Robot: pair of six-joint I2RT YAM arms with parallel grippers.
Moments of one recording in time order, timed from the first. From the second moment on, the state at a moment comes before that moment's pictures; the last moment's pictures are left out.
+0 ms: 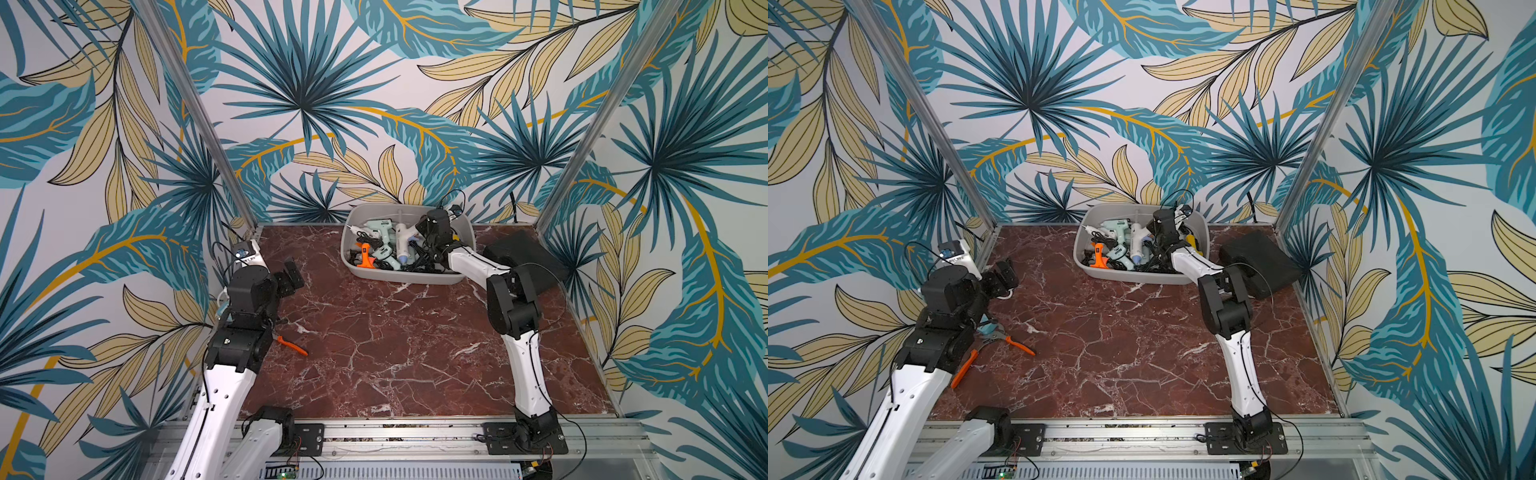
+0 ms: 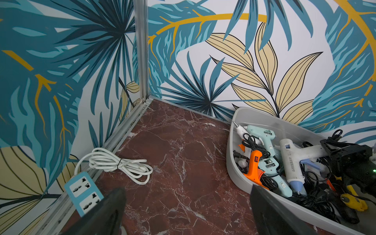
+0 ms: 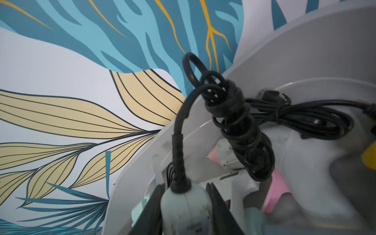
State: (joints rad) left arm -0.08 0.82 0.94 -0.42 -0.26 -0.34; right arm 0.35 2.34 1.83 0.18 0.31 1.00
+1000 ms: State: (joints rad) left arm -0.08 0.85 0.89 -0.39 -0.25 -0.35; right arm 0.35 2.19 1.74 -0.05 0.31 0.92
